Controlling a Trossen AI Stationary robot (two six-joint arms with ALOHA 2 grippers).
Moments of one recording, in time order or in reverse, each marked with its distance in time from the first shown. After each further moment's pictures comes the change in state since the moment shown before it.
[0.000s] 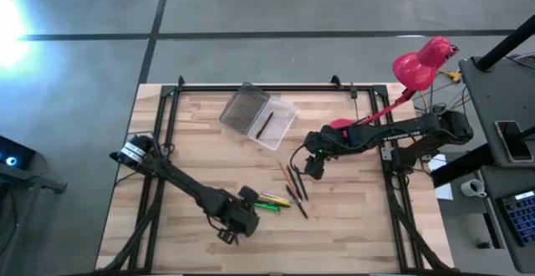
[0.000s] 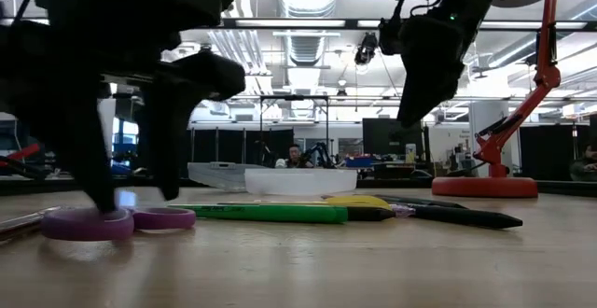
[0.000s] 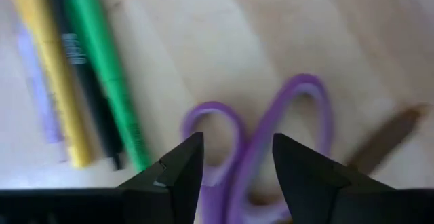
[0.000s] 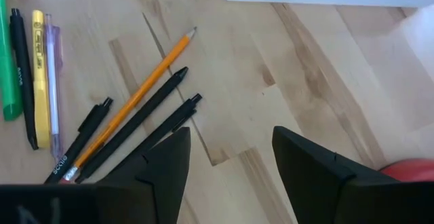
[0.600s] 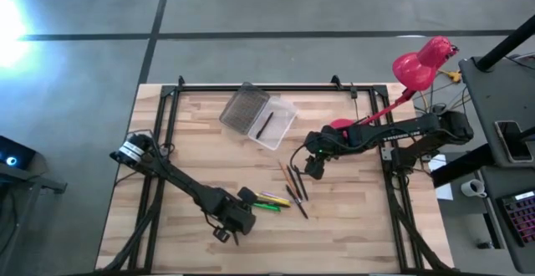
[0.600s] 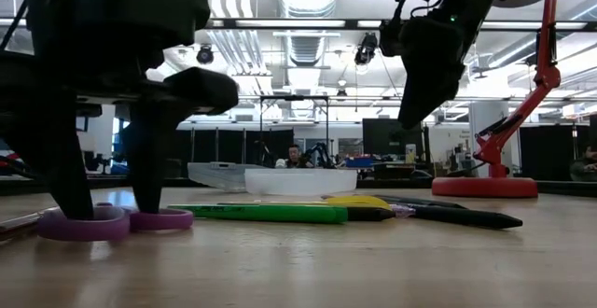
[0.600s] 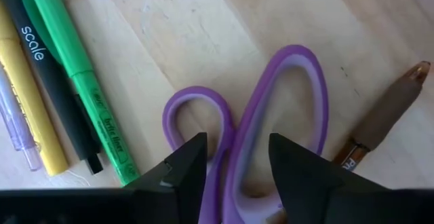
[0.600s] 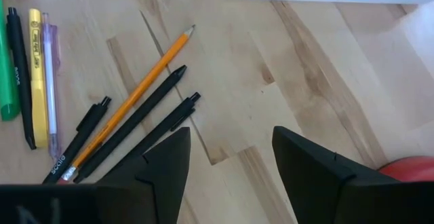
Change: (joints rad) left arm 0.006 -0.005 -0.085 0.077 0.050 0.095; right arm -0.001 0.000 -0.005 0.001 0.000 0.005
